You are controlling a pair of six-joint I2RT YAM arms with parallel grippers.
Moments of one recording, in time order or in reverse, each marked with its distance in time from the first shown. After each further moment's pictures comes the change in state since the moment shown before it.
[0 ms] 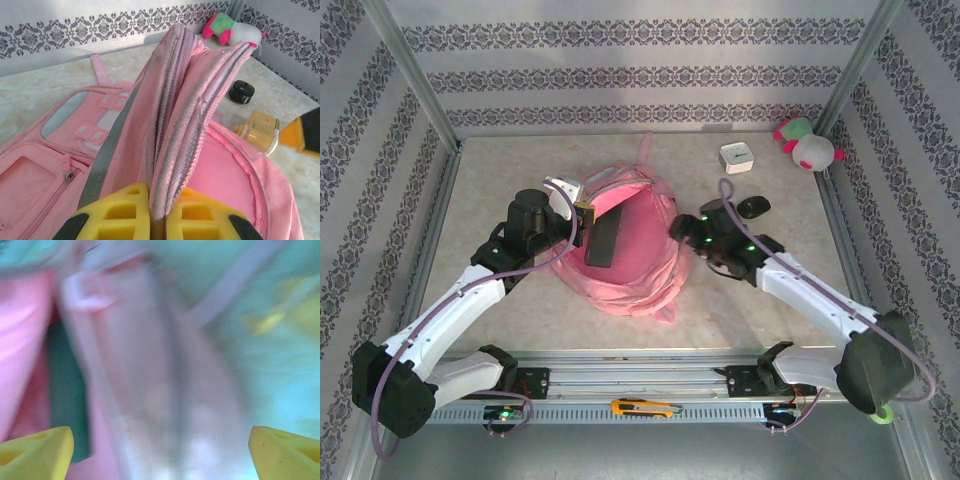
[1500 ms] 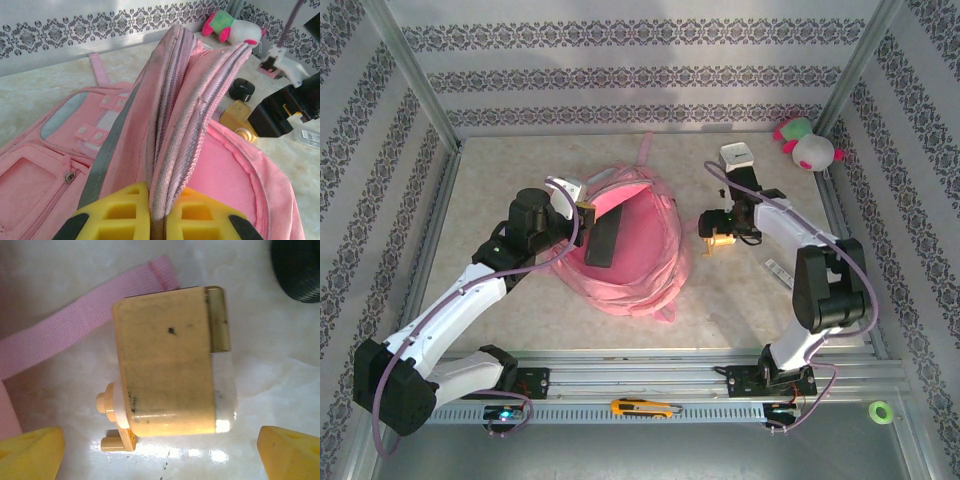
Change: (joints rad) left arm 0.000 0.013 0.008 0.000 0.005 0.010; right arm -0.316 0.499 0.297 -0.190 -0.101 -0.784
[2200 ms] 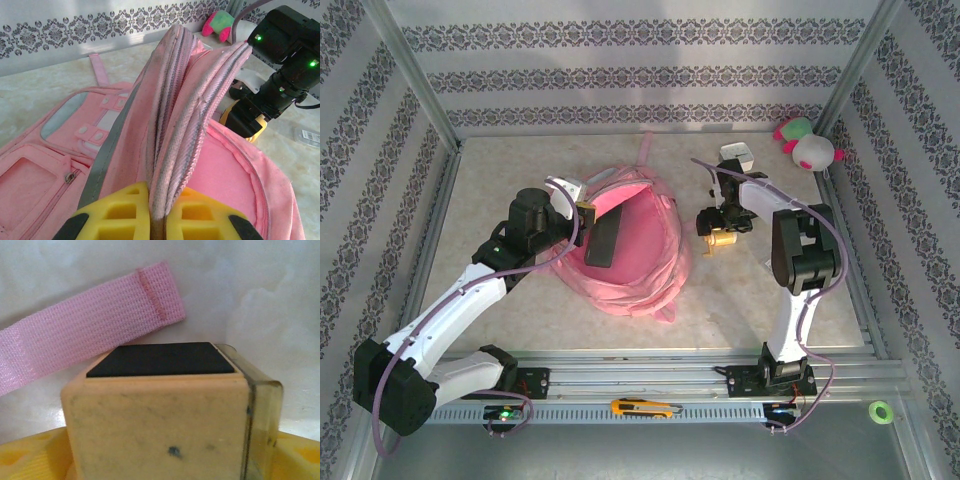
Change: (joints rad) left arm 0.000 0.000 0.000 -0.001 -0.001 0.001; right arm -0.016 0.293 0.240 -0.124 0.003 -0.095
